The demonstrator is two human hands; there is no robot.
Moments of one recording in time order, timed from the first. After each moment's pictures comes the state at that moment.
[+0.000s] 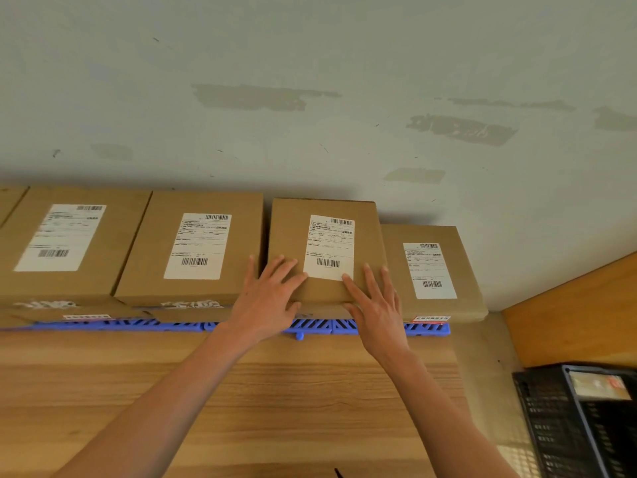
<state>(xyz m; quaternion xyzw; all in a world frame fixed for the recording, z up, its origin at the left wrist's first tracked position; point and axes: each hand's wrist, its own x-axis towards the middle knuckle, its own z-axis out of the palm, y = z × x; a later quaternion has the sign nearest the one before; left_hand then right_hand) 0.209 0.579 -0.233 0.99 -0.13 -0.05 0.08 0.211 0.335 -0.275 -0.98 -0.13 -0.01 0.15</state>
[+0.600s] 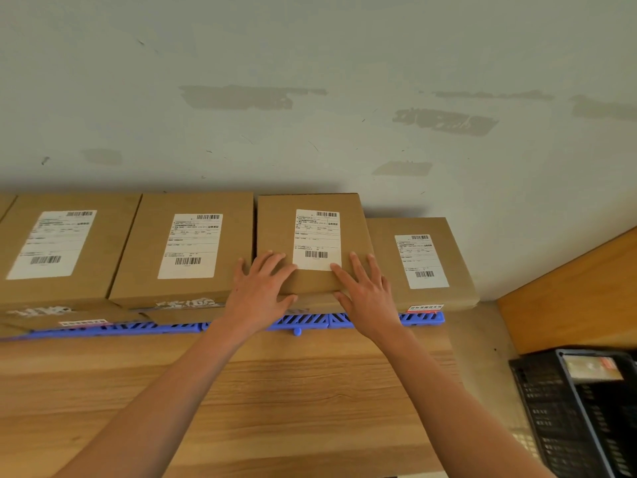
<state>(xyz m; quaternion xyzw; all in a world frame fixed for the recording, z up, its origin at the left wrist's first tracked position) 0.212 0.585 -0.239 0.99 -0.10 -0.04 0.10 0.223 0.345 -0.249 -0.98 -0.15 0.07 0.08</state>
